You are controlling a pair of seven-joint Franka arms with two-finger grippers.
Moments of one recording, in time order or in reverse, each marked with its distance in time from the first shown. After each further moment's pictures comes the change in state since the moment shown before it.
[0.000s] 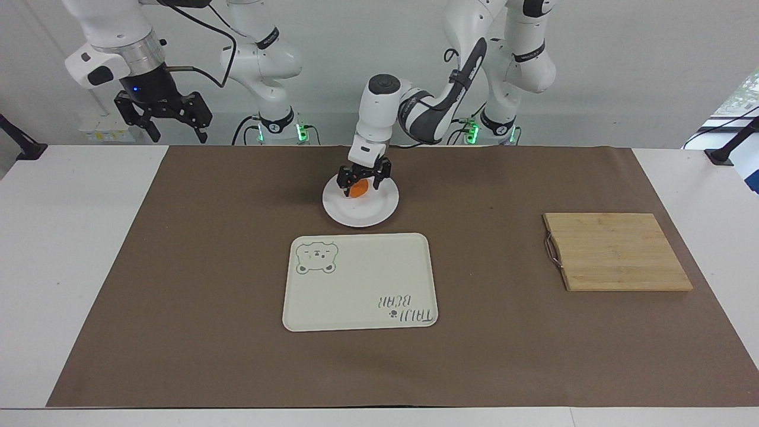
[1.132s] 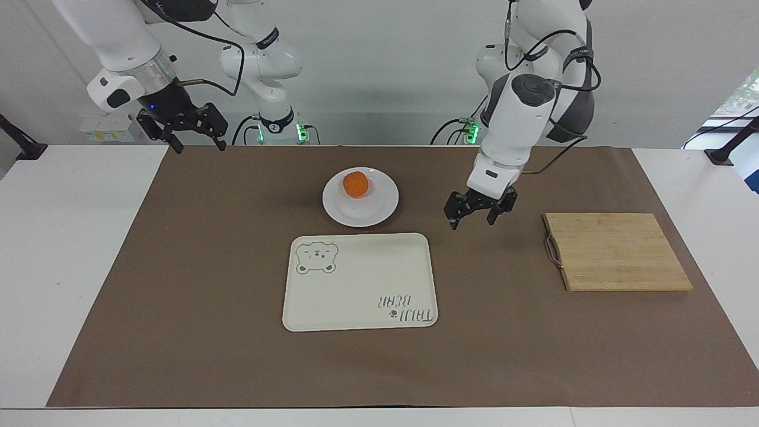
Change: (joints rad) left arm 0.486 -0.033 0.005 0.245 0.000 -0.394 0.820; right arm -0.030 0.011 0.015 -0.319 0.397 0.243 -0.049
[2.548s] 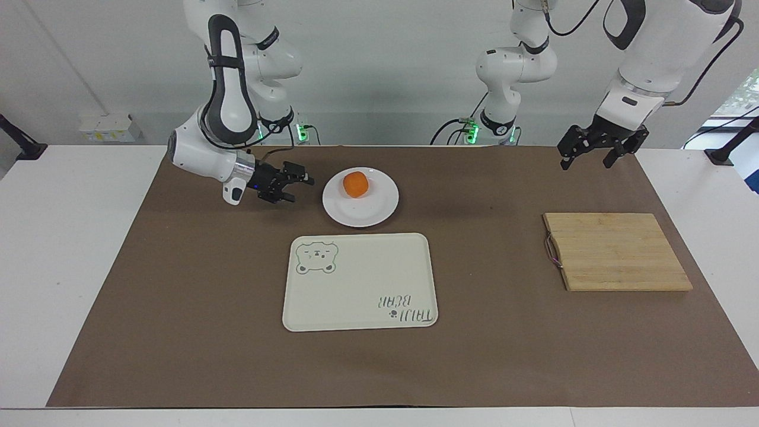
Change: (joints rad) left arm 0.152 -0.124 0.003 0.092 0.038 -0.375 0.188; right arm 0.036 0.047 0.001 -0.637 0.617 0.262 -0.749
